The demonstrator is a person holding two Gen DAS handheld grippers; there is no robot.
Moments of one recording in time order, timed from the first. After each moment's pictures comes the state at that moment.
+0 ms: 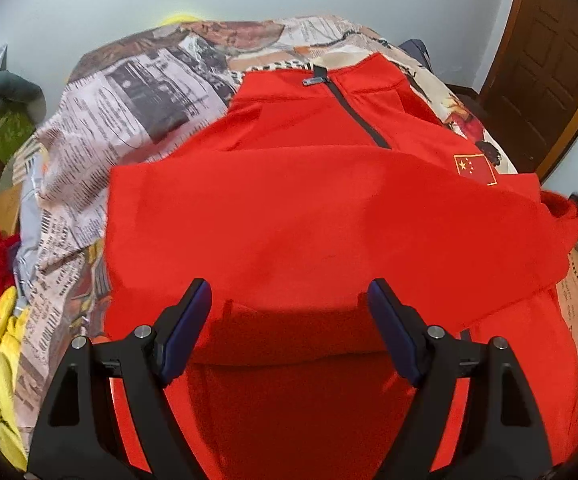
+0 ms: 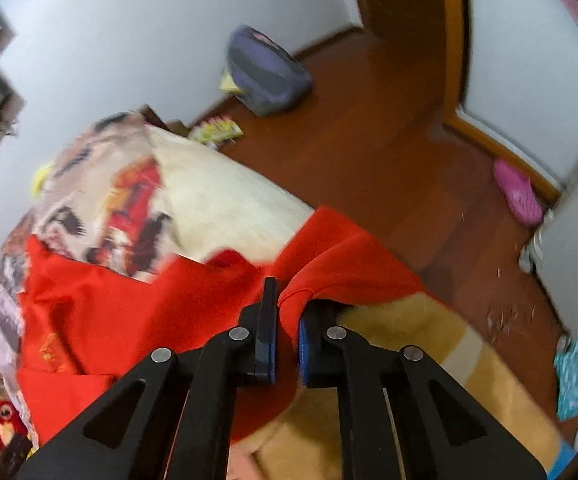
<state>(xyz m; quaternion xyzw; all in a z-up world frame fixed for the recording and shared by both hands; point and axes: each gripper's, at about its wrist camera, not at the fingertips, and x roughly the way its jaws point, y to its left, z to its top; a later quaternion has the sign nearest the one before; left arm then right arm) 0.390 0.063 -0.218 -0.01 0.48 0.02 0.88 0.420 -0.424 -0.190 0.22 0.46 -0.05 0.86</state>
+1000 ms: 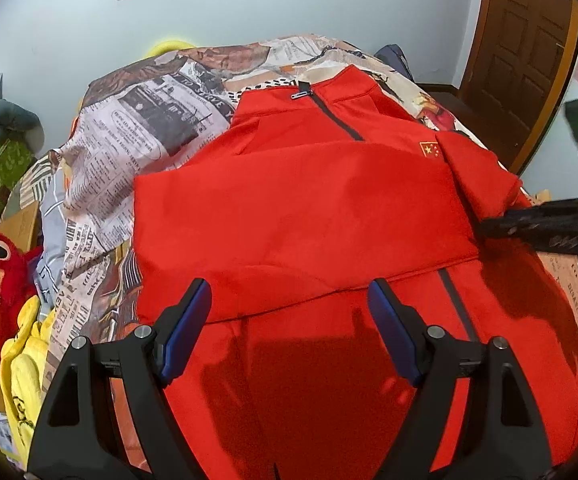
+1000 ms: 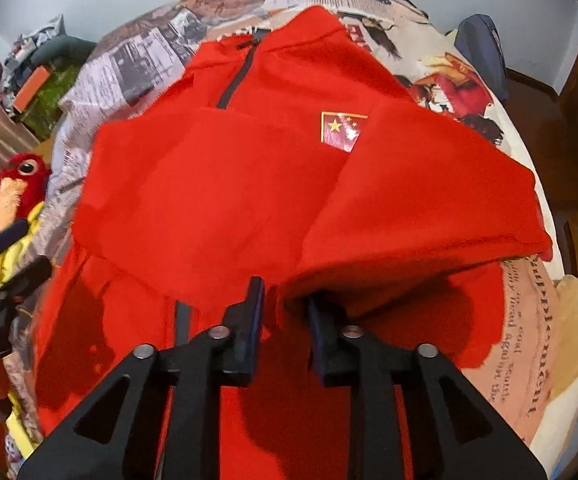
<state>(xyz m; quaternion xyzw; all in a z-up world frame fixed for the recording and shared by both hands) 0.336 0.069 -0.196 0.02 0.46 -0.01 0.89 0.350 -0.165 -0.179 -0.02 0.56 0.22 0.80</state>
